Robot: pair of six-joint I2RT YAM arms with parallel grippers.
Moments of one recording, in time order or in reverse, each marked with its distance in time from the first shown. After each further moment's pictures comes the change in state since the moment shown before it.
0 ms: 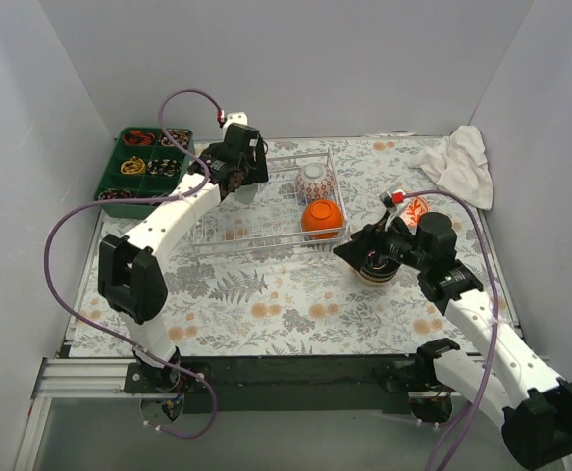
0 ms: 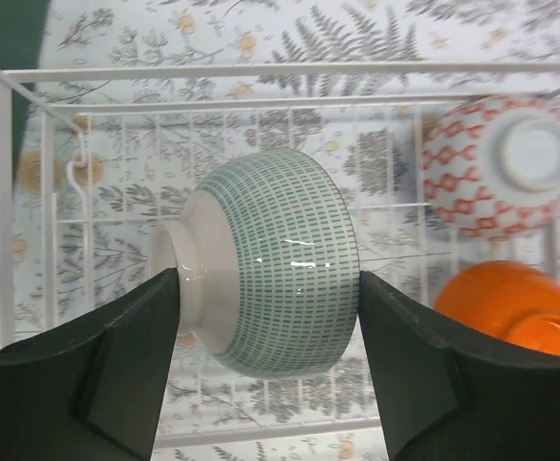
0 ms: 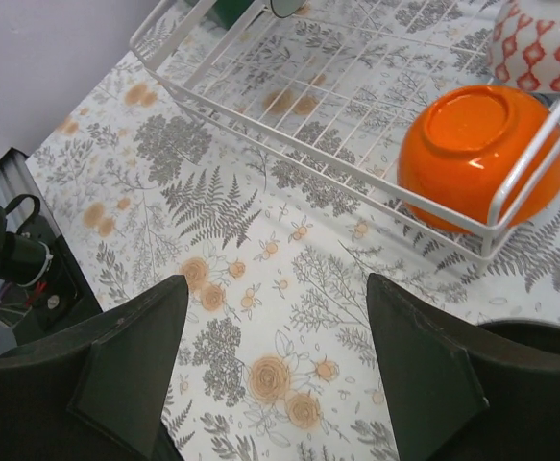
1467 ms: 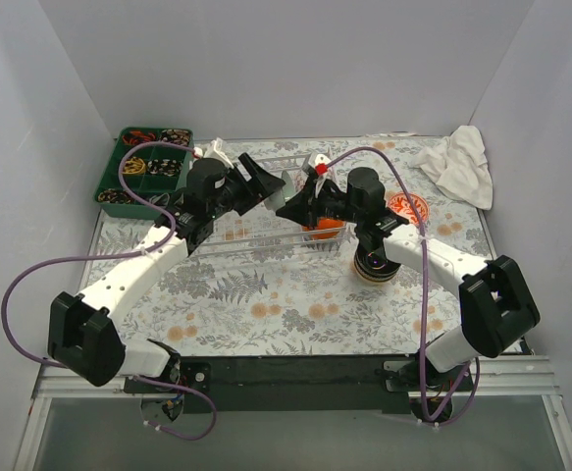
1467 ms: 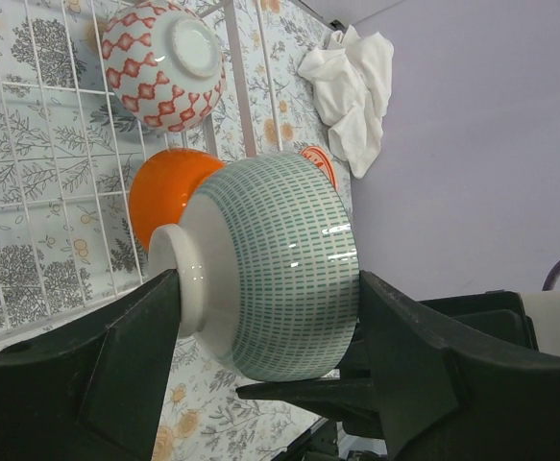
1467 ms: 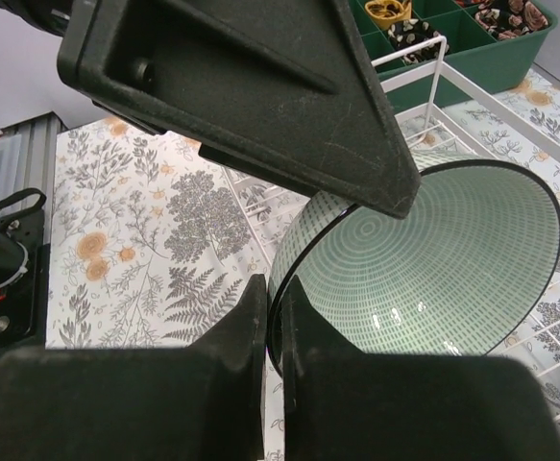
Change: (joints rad) left arm 0.003 -0.446 -0.527 0.481 0.547 -0.535; right arm 0.251 0.683 0.390 0.461 -0.122 -0.167
